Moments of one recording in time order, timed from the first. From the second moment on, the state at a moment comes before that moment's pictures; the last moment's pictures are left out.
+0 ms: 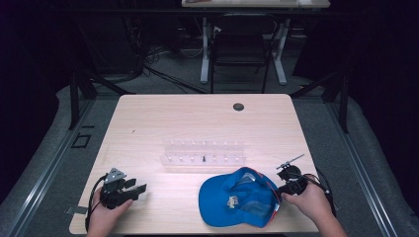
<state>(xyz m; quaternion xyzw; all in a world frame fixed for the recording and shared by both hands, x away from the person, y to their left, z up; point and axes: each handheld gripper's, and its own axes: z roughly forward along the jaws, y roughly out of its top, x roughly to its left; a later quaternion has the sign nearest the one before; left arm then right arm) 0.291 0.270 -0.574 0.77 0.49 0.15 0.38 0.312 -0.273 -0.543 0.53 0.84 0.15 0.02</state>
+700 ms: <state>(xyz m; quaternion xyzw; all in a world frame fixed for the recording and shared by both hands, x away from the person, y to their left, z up) 0.291 0.269 -0.575 0.78 0.49 0.14 0.37 0.327 -0.258 -0.546 0.50 0.84 0.18 0.07</state>
